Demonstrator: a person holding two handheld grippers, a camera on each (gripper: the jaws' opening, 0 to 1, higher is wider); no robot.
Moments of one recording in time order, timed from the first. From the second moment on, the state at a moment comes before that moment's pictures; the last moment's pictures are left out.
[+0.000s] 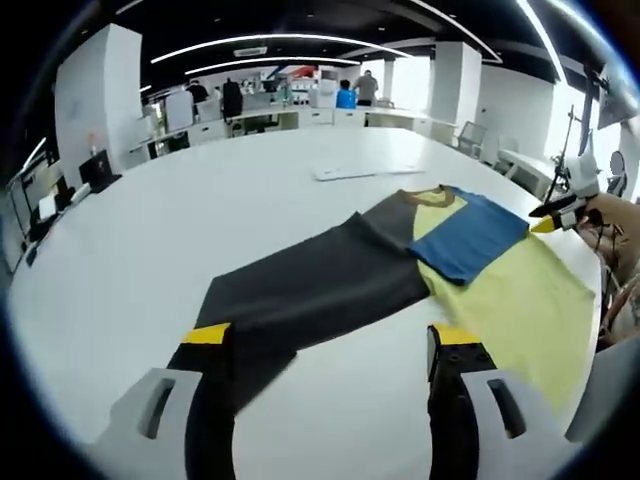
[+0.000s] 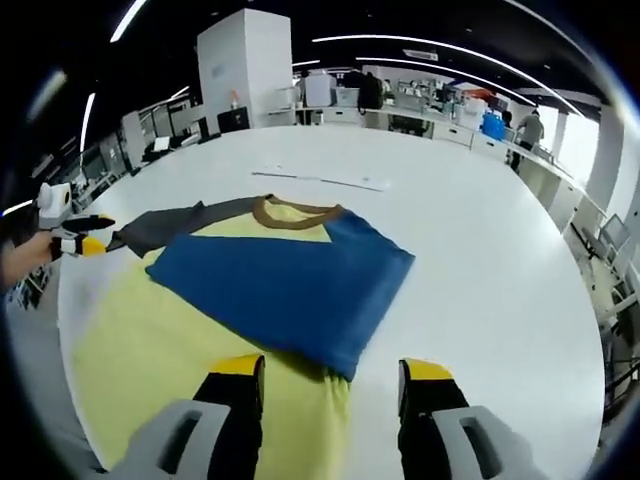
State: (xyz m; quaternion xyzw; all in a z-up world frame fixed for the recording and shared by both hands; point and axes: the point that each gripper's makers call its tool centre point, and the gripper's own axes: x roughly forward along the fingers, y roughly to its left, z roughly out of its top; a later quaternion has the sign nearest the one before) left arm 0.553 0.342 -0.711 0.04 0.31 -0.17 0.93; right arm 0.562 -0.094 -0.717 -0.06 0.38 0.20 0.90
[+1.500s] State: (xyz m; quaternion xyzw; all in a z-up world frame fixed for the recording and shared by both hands) left arm 0.557 0.444 -0.743 0.05 0.33 -0.06 0.94; right arm 0.486 -0.056 -0.634 -0.09 0.32 0.34 0.88
